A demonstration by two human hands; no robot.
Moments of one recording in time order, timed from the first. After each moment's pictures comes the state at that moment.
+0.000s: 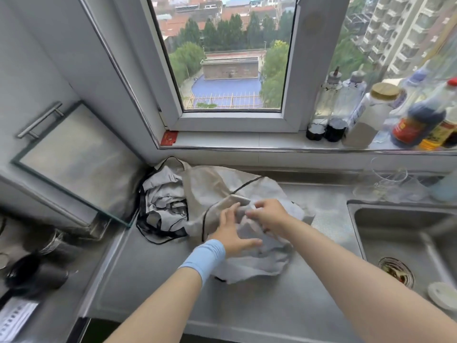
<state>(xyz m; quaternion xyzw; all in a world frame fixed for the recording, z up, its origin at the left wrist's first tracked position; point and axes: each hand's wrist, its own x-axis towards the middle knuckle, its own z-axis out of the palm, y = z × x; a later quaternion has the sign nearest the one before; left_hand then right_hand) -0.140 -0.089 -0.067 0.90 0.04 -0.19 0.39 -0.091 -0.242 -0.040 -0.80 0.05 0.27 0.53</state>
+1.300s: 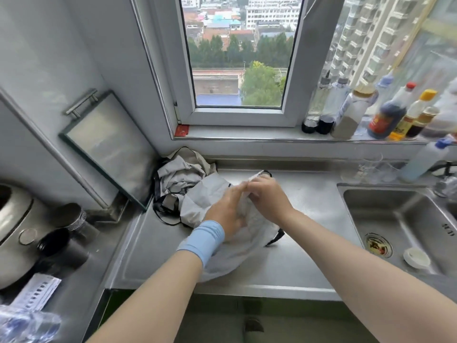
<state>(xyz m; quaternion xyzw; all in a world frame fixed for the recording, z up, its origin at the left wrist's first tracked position) -0.223 -0.017 -0.020 0.95 -0.12 -0.03 0.27 -0.179 -0.179 -0.022 -0.91 -0.25 -0.17 0.30</state>
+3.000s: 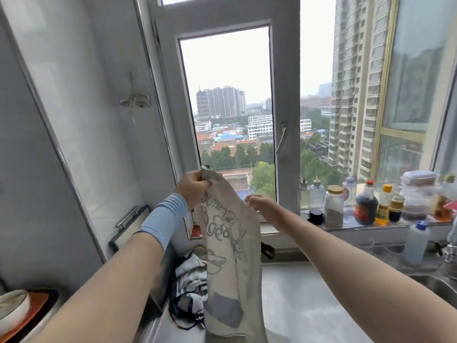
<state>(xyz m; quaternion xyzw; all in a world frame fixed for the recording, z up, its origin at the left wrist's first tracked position) -0.222 0.027 0.308 0.84 -0.07 0.14 0.52 -0.181 -0.181 0.228 -0.77 -0.18 0.05 0.61</state>
